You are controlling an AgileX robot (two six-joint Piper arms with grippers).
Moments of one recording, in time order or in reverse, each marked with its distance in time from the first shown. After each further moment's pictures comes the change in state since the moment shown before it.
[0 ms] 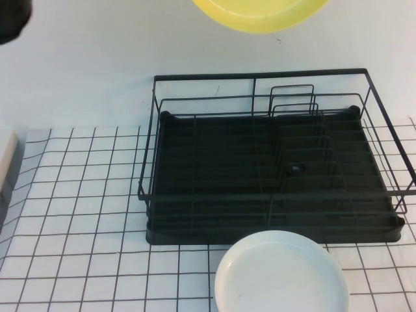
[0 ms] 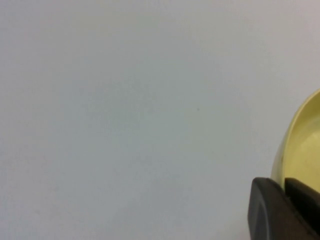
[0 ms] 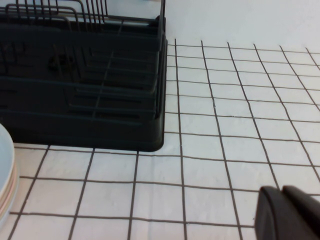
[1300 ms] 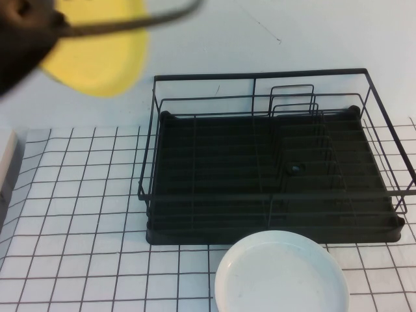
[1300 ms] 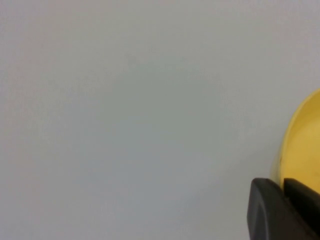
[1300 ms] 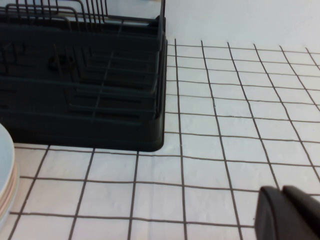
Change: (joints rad) right arm 0.000 0.000 0.000 0.000 0.000 0.000; left arm -0.380 -0.103 0.010 -0.584 -1.291 1.016
